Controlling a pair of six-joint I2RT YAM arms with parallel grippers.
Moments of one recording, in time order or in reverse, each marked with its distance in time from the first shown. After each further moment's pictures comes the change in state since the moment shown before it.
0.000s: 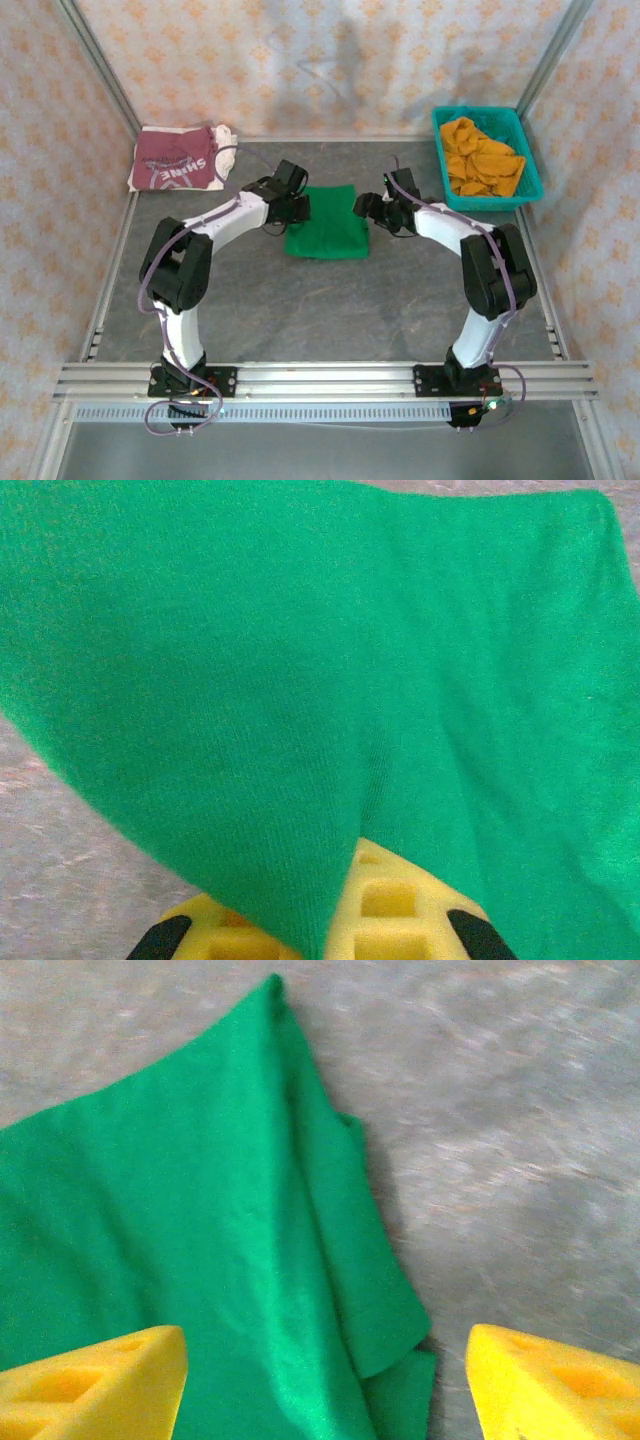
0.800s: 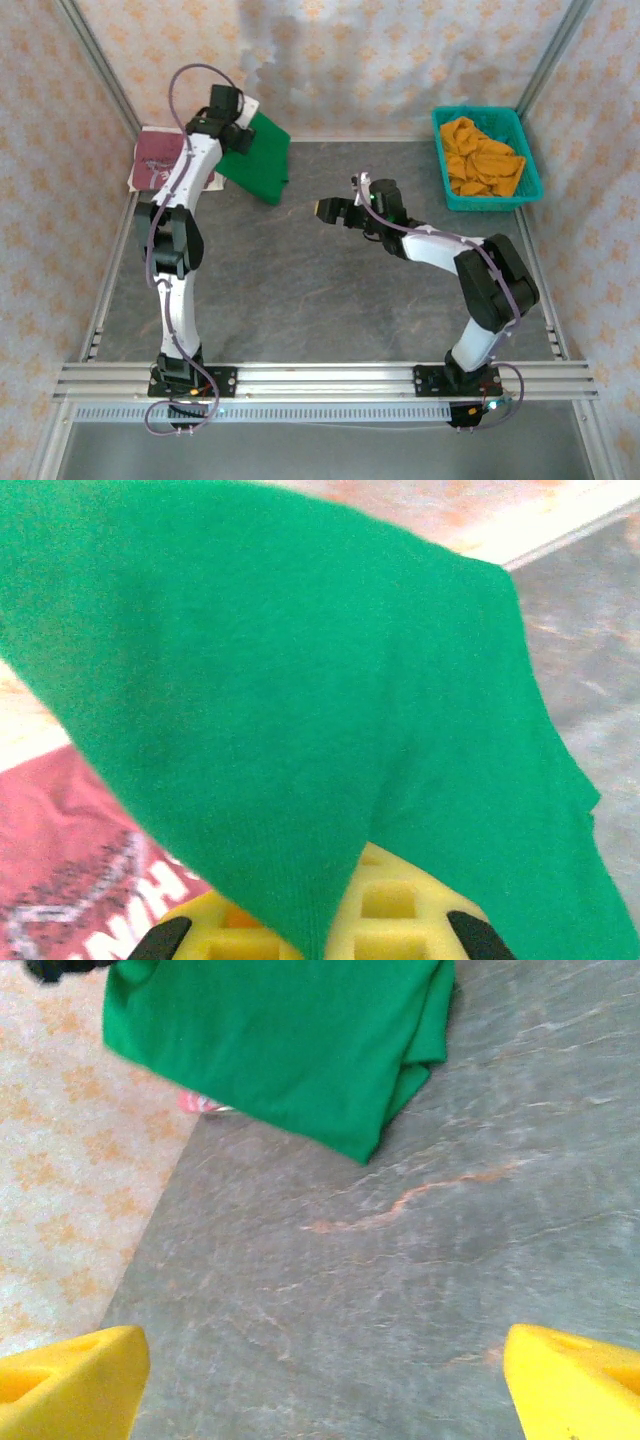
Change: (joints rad) left arm 0.369 0.293 0.774 -0.238 -0.095 0.880; right arm 0.165 -0.054 -0.157 0.533 -0.212 -0.045
